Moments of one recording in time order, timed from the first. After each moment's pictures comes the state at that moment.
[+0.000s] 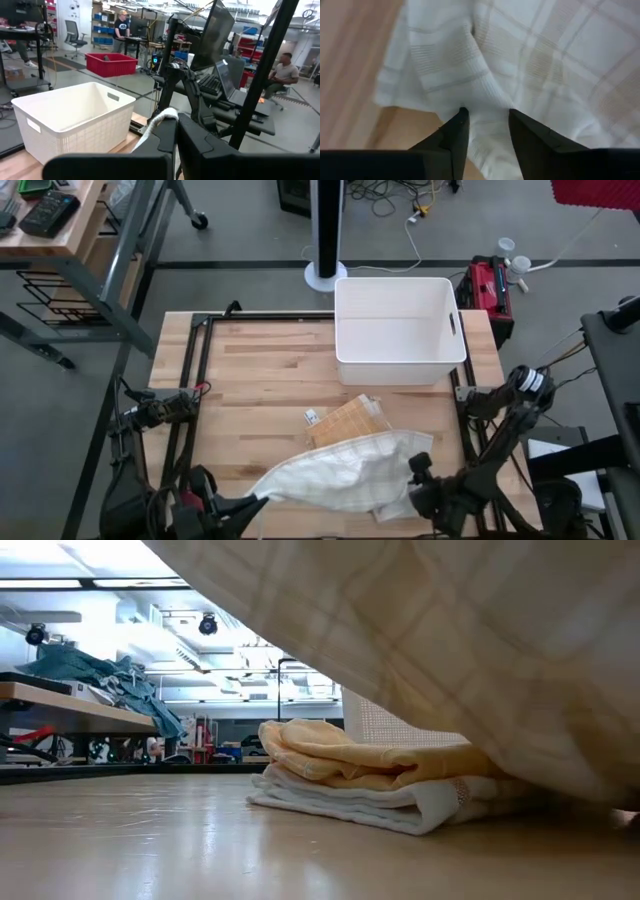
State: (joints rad) left arm -1.07 1.98 2.33 -0.60 -1.58 -0.48; right arm 1.03 1.68 0.99 -0.69 0.40 0.57
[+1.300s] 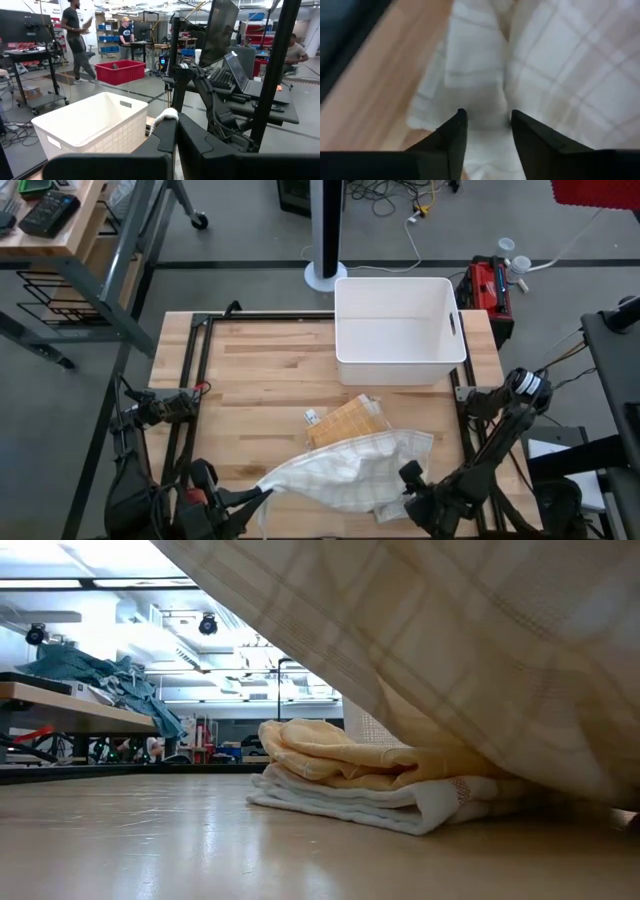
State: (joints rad) left arm -1.05 1.96 2.32 -0.59 -1.57 -0.32; right arm 0.98 1.71 1.07 -0.66 0.31 0.38
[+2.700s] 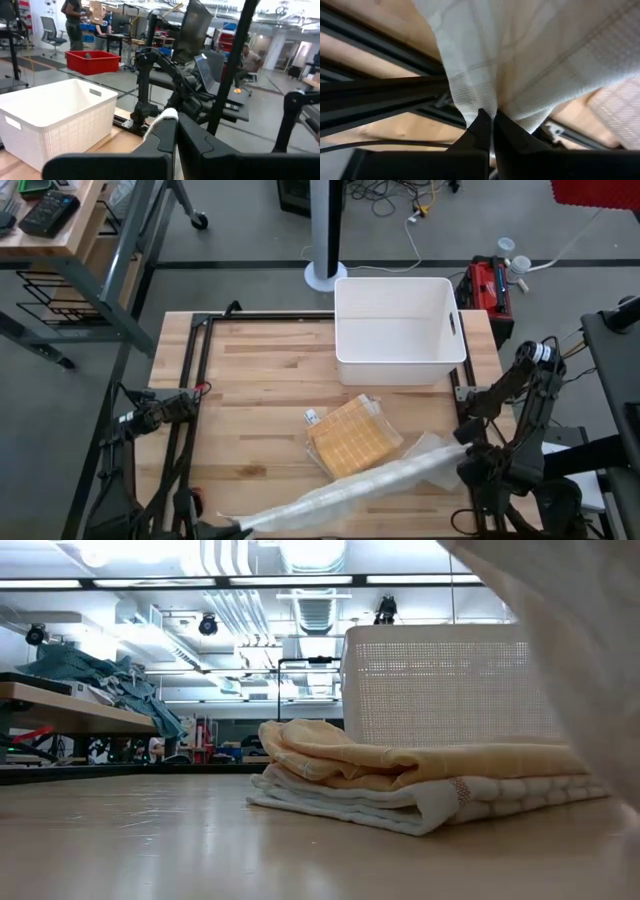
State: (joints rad) left arm -1.17 2.00 2.31 -0.39 -1.57 -0.31; right arm 1.20 1.41 1.09 -1.52 -0.01 0.63
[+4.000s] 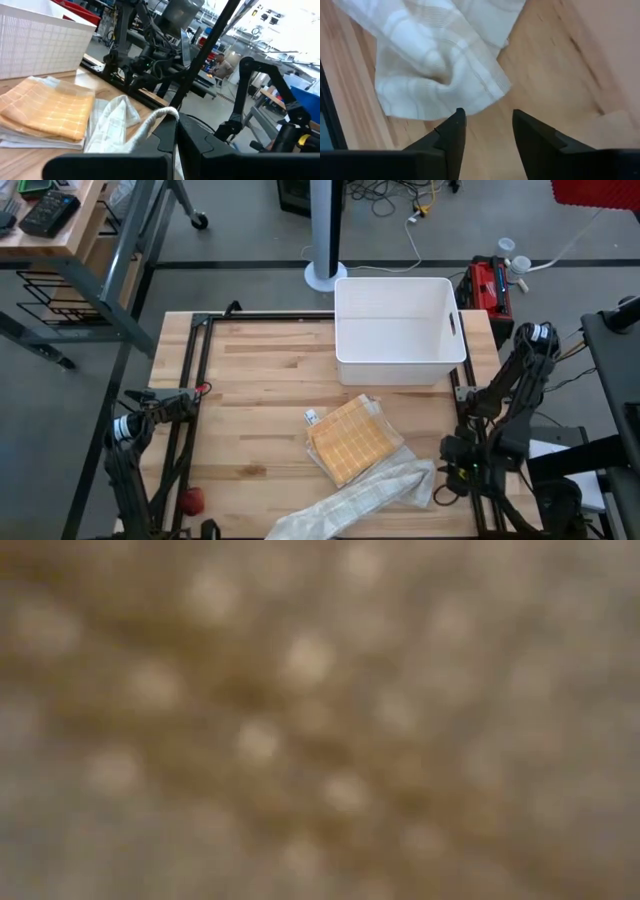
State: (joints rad) left arm -1.27 2.01 1.67 -0.17 -1.56 -1.04; right arm 1.21 1.16 0.65 -0.82 0.37 1.63
